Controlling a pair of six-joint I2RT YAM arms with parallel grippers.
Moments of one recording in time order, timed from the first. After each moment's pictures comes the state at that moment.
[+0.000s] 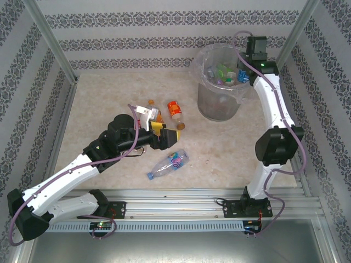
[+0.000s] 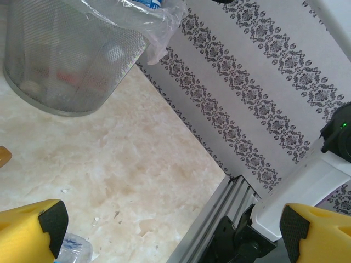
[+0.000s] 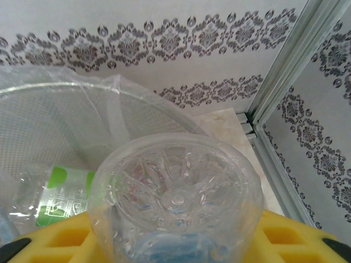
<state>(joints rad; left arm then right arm) -0.75 1.01 0.94 -0.18 0.28 -0.58 0.04 1.89 2.02 -0.71 0.27 0.14</state>
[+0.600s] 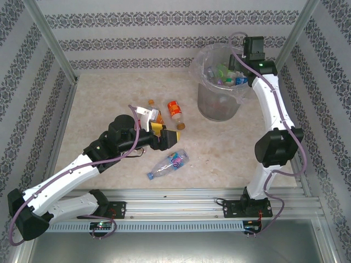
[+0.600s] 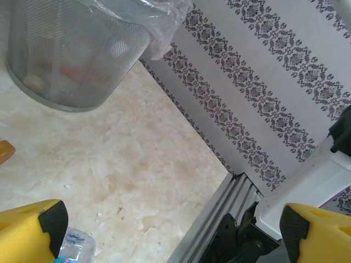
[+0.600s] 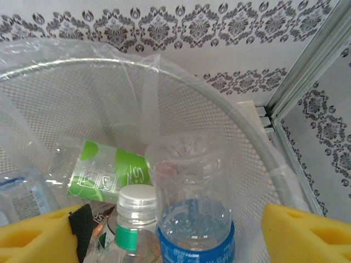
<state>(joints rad) -0.75 1.01 0.93 -0.19 0.28 -0.58 0.07 1.85 2.02 -0.78 0.22 0.12</state>
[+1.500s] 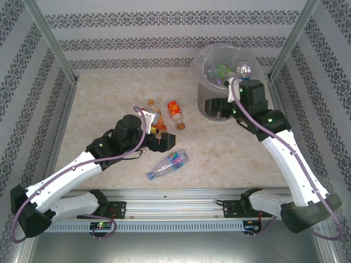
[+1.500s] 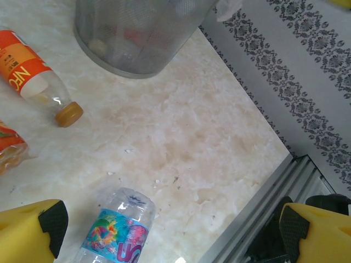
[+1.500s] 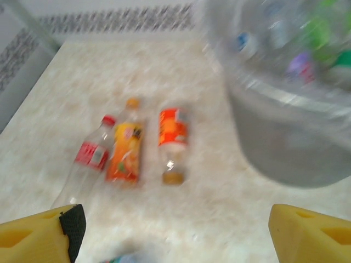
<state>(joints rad) -0.75 1.05 0.96 -0.39 0.16 -0.49 0.37 1.16 1.33 -0.78 -0.17 0.26</state>
